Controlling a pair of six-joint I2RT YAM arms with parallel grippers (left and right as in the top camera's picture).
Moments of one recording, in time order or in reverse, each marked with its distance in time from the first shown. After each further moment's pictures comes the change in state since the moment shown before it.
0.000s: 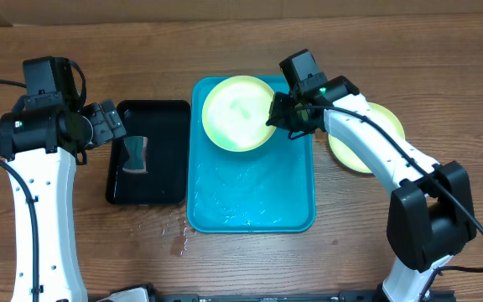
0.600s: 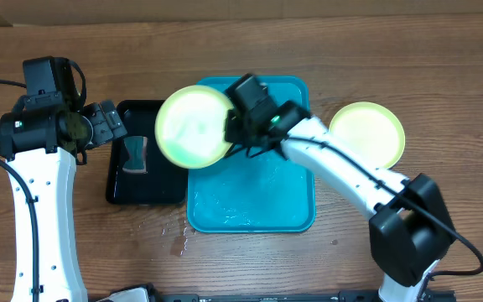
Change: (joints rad) left arm 0.000 0.000 0.000 0.000 0.000 0.000; right arm 0.273 0.000 0.010 0.116 0.130 0.109
